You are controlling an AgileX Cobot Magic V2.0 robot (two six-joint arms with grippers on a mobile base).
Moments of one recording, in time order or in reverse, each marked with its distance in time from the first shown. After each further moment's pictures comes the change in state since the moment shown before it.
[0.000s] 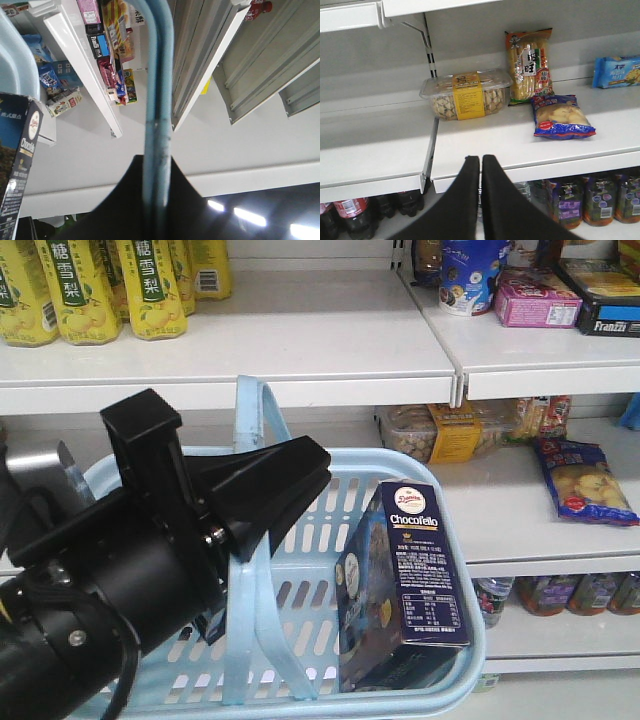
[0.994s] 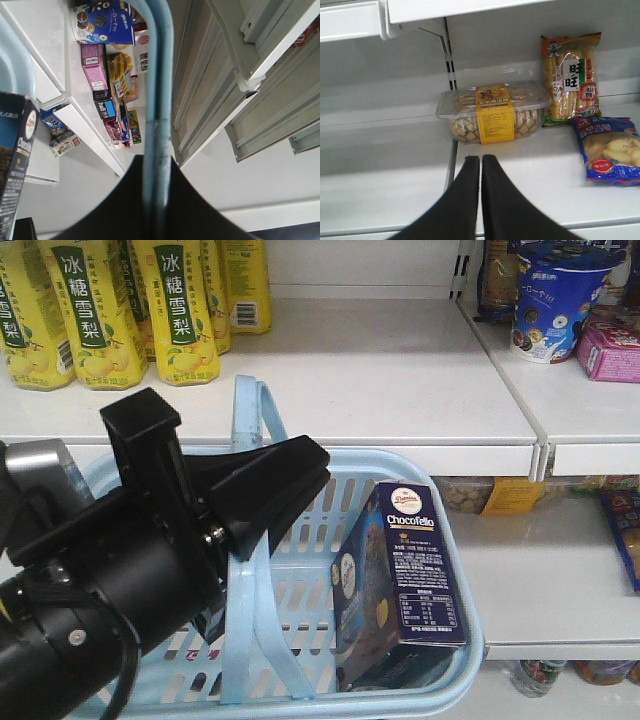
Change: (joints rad) left arm 0.000 0.000 0.000 0.000 0.000 0.000; right arm 0.000 0.000 0.000 0.000 0.000 0.000
